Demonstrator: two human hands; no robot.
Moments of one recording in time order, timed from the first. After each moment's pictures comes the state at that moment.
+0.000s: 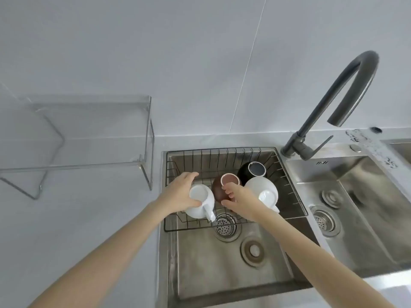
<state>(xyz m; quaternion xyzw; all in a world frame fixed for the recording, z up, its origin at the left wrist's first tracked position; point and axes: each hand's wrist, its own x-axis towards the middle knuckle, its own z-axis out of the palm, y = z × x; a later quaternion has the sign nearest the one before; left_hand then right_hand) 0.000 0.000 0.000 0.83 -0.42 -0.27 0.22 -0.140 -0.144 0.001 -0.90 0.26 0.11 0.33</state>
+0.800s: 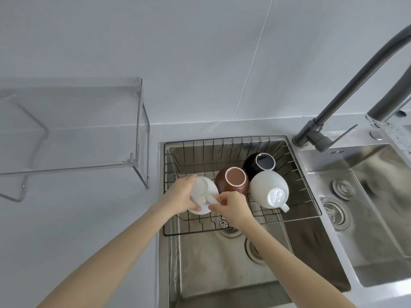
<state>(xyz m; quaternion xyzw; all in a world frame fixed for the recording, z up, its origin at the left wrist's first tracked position) 0.017 -0.020 -0.037 0.84 -0.40 -0.32 0.17 -0.111 -0.122 -0.046 -0.81 0.37 0.05 0.45</state>
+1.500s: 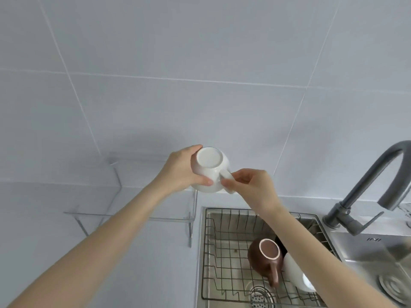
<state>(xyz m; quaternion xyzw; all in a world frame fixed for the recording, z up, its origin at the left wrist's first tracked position) 0.087 0.046 0.200 0.83 -0.36 -0.07 0.42 -0.023 -0.094 0.171 -0.80 0.20 -0.19 0.54</state>
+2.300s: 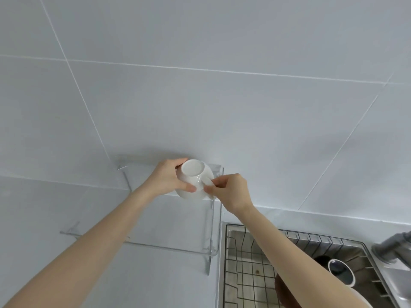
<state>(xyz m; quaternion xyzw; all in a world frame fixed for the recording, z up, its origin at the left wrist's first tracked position) 0.214 0.062 0.135 0.85 -0.29 -0.14 0.41 0.116 -0.077 0.117 -0.82 0.22 -0.09 0.52</state>
